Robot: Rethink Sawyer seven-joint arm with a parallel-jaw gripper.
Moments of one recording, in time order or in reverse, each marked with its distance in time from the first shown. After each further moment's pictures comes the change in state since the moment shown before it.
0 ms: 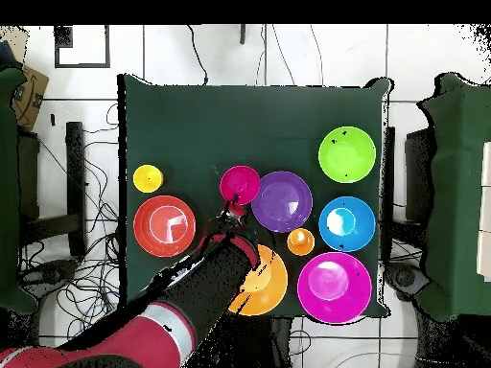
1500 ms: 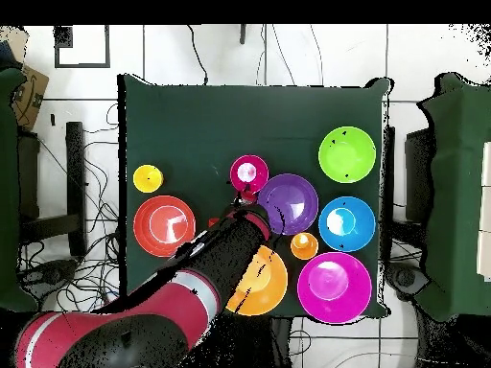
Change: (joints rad) arm -0.091 0.081 0.051 -0.150 -0.126 0.067 0.000
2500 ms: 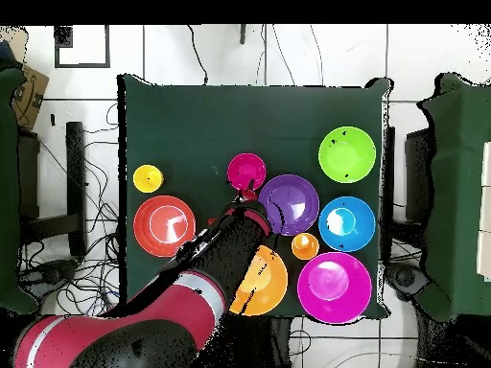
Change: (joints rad) arm -0.016 -0.044 0.038 0.000 -0.024 0.095 0.000
